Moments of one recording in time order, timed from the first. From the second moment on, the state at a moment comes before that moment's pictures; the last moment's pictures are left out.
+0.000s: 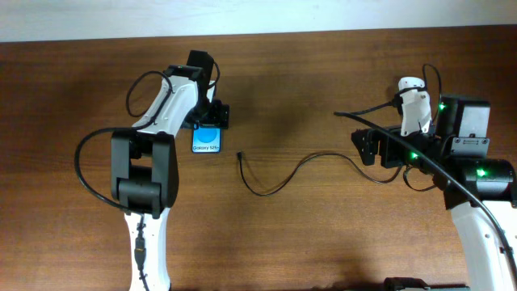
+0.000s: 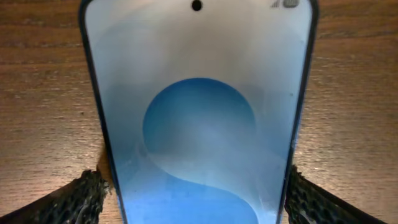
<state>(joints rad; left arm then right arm) -0.20 2.35 1.89 -1.01 0.00 -0.13 -0.07 1.16 1.16 -0.87 -0.40 -0.07</state>
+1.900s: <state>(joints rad) -0.13 2.35 2.26 -1.68 1.01 -0.88 -0.07 1.21 1.16 -0.88 -0.44 -0.06</state>
